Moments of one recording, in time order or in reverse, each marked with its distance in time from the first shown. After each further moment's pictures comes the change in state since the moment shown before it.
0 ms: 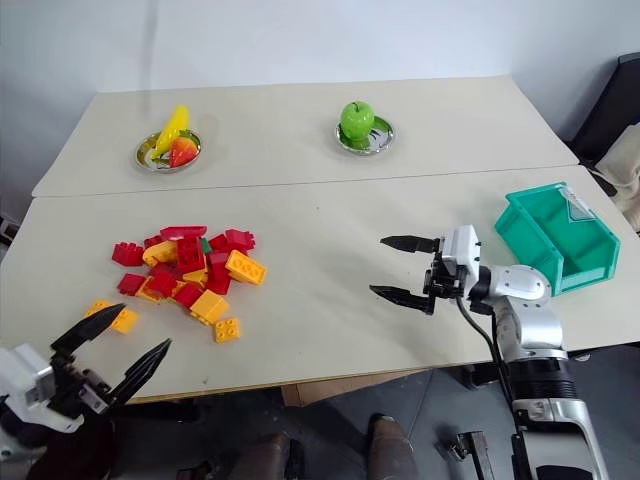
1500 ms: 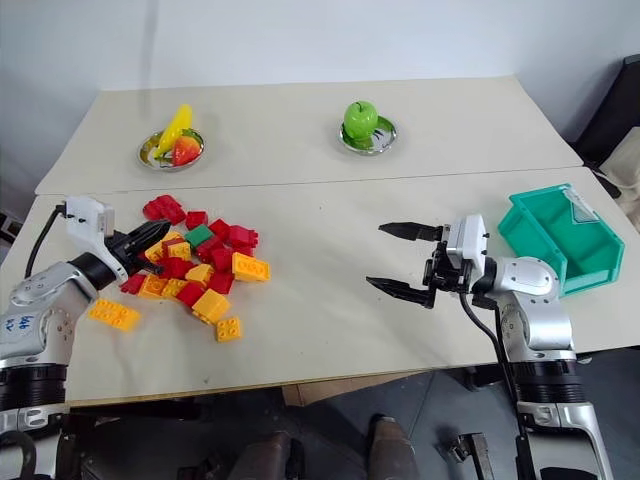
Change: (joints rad) left arm -0.844 0.126 -0.228 0.691 0.135 0.439 0.175; right arm 0.004 0.064 -0.007 -0.094 -0.011 -0.017 -0.113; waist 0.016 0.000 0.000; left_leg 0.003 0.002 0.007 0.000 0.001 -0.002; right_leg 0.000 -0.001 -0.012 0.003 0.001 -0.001
